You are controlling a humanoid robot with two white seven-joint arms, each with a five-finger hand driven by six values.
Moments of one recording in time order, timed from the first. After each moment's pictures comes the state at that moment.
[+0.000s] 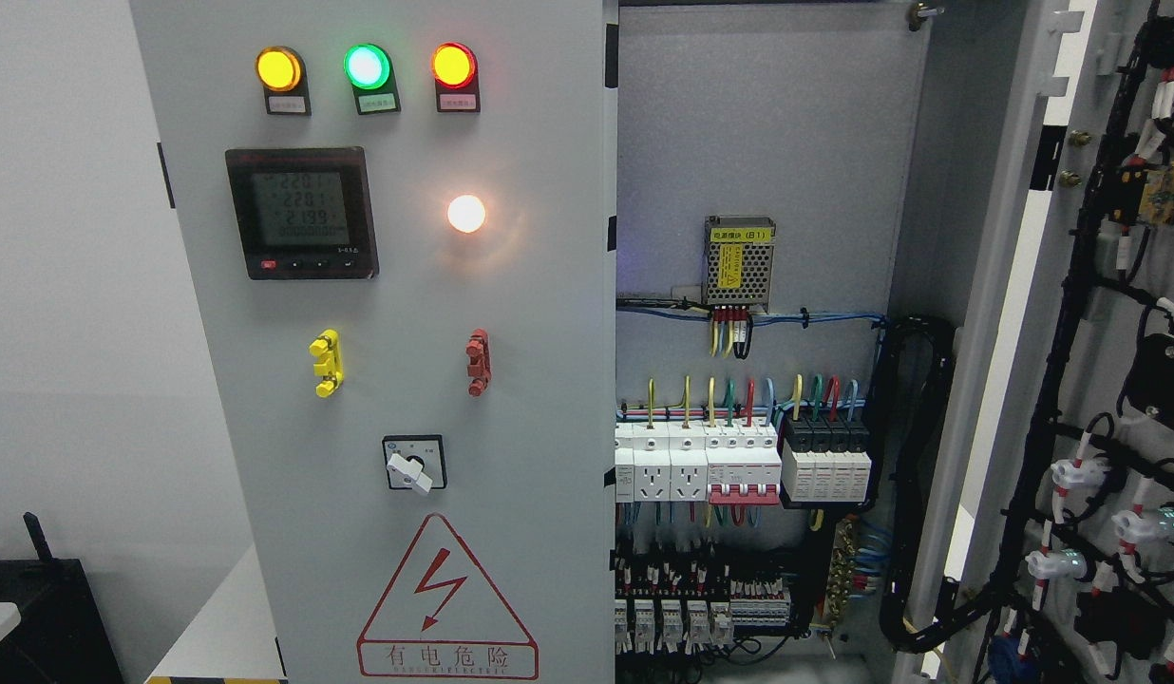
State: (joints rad) left arm 0.13 0.20 -0.31 -0.12 0.28 -0.33 -0.36; right arm 0.09 0.12 0.26 -0.14 -0.15 0.12 0.01
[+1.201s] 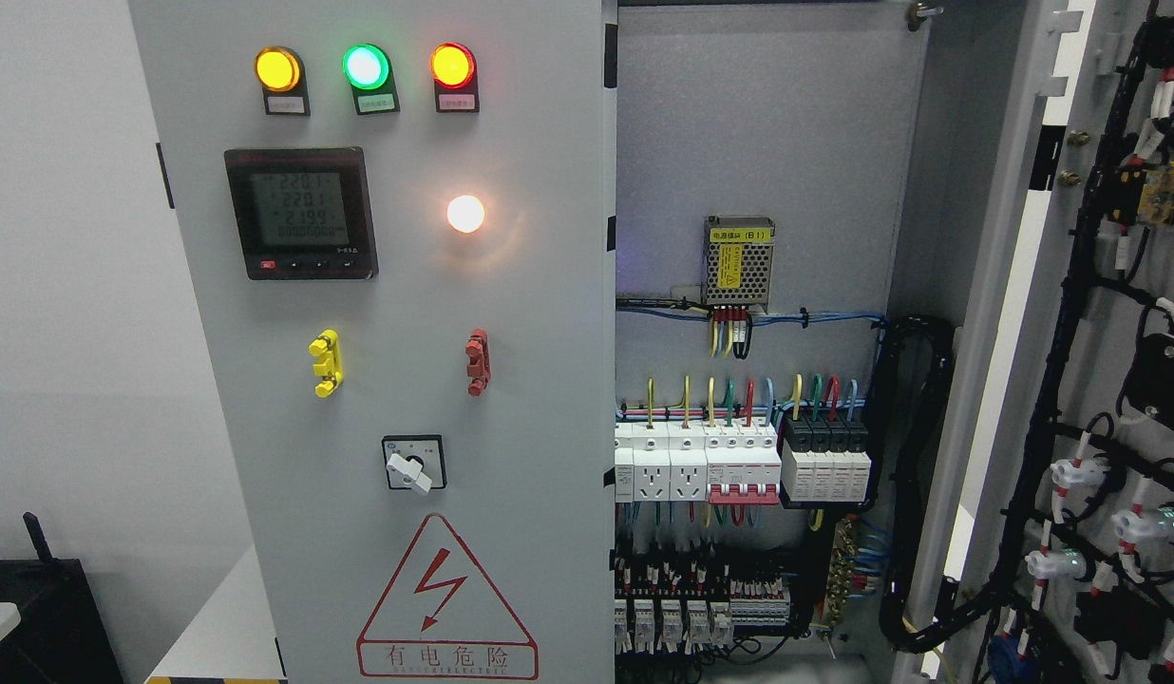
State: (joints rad) left arm 0.05 -0.01 0.04 -0.01 -0.06 -0.04 -0.26; right arm 0.09 0.11 0.20 -0.17 -0.15 0.11 0.01
